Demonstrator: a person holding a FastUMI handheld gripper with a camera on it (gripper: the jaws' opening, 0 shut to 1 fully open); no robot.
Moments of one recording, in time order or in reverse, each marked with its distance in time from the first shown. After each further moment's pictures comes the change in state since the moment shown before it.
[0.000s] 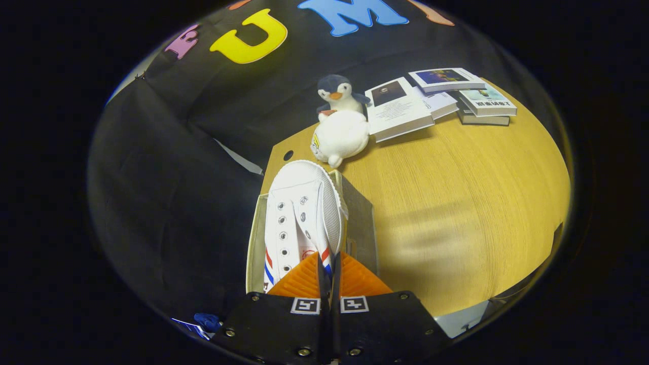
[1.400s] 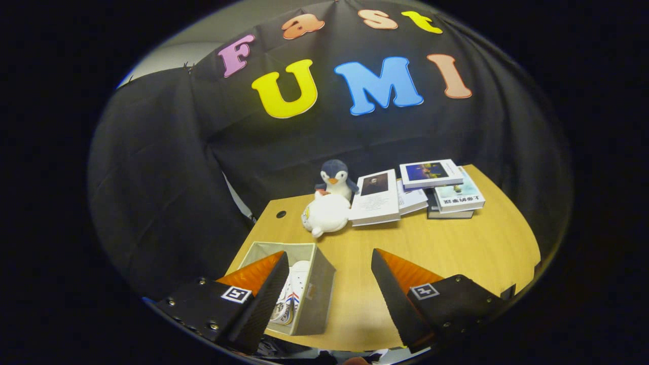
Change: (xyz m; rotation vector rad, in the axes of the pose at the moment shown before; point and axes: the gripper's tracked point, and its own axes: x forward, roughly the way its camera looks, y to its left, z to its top) arm -0.136 -0.040 0.087 -0.271 -0.454 -0.110
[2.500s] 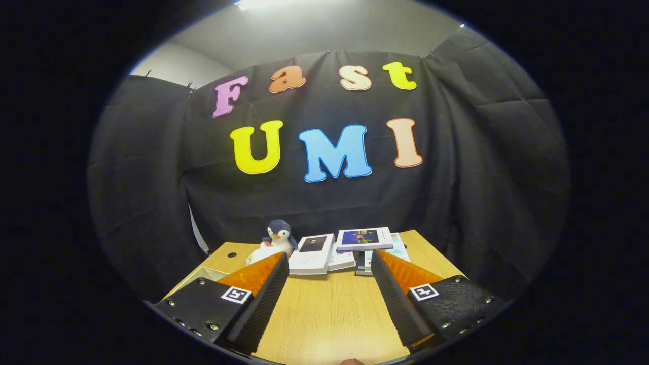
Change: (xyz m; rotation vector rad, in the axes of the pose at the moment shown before) arm -0.087 -0.114 0.064 -0.114 -0.346 -0.182
